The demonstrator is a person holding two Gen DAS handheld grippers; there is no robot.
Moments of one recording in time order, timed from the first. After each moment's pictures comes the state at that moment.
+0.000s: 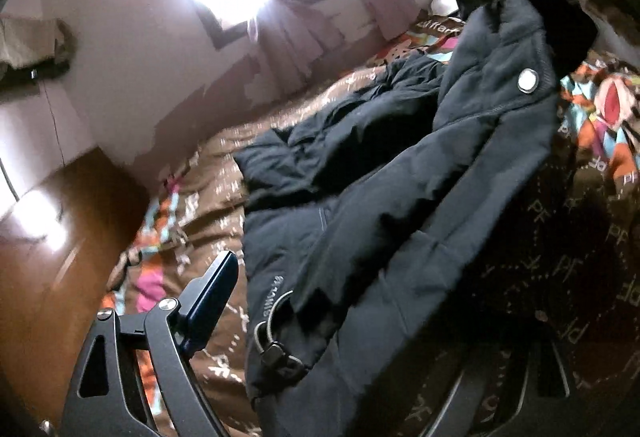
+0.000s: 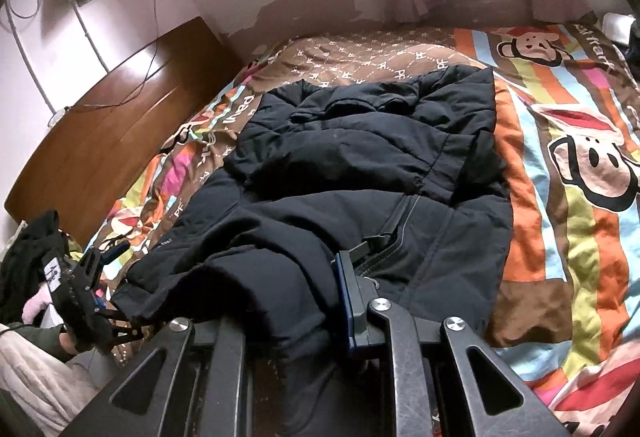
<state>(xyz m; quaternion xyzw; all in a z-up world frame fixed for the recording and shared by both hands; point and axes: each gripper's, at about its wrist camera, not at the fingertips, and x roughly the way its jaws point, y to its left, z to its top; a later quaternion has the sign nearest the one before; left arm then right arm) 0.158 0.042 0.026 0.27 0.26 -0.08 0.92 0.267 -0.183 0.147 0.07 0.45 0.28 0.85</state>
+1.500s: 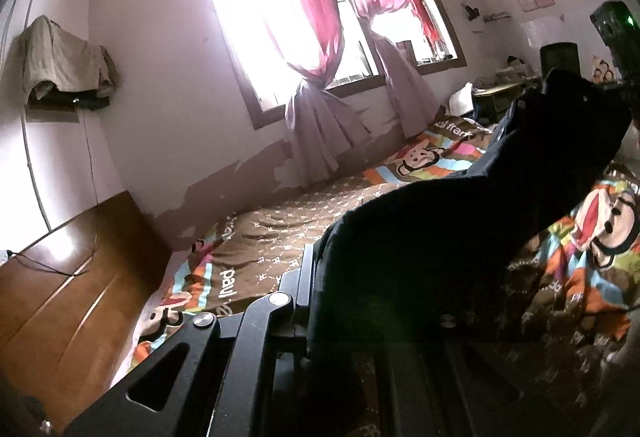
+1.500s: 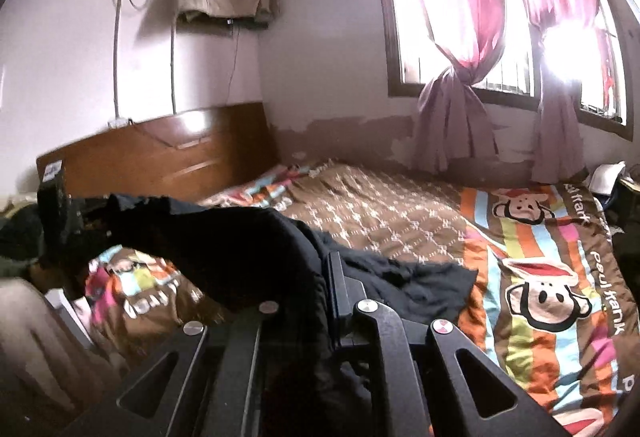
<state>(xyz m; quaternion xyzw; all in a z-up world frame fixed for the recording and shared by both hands) 0.110 0.072 0.228 0.19 0.16 -0.10 0.96 0.113 -0.177 0.302 -0.02 0.20 0.31 0.93</state>
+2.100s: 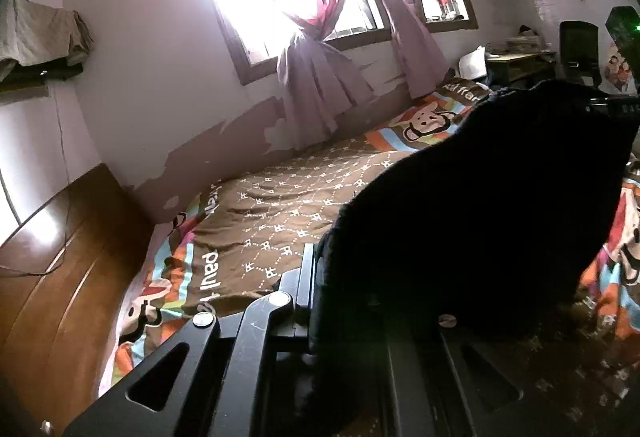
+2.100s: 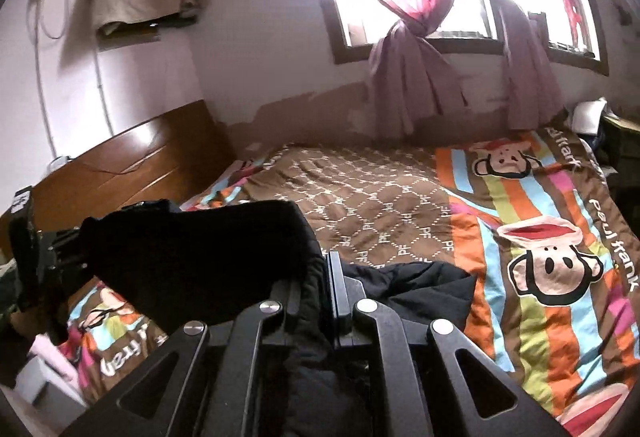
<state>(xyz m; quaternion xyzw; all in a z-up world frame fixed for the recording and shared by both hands) 0.267 0.055 0.199 0.19 0.24 -0.09 0.95 0.263 -0.169 0.269 0.05 0.28 0.23 0.93</state>
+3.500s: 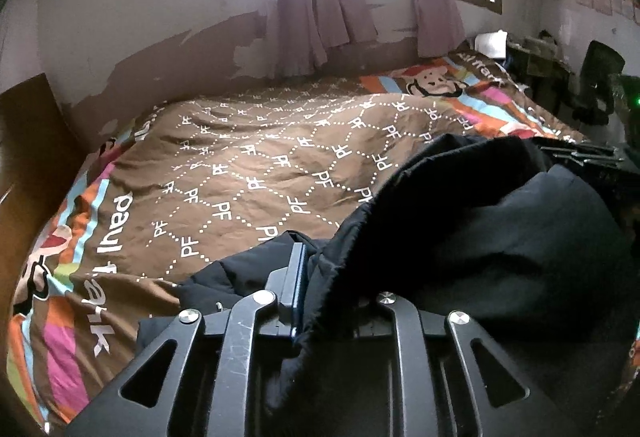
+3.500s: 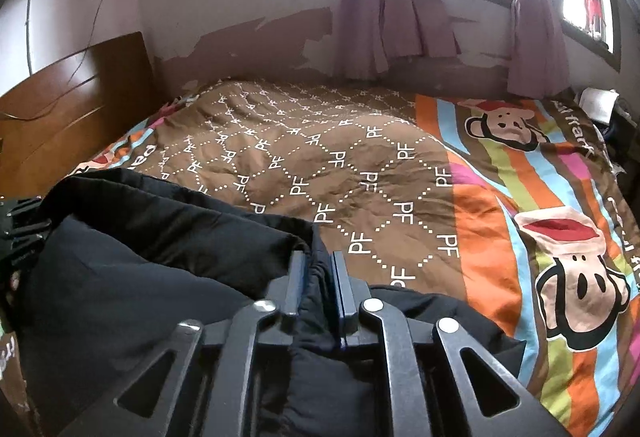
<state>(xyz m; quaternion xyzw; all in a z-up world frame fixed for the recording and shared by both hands) 0.461 0.100 0.056 0.09 0.34 -0.13 0.93 0.471 -0.135 0.089 -0.03 0.35 0.18 0.92</state>
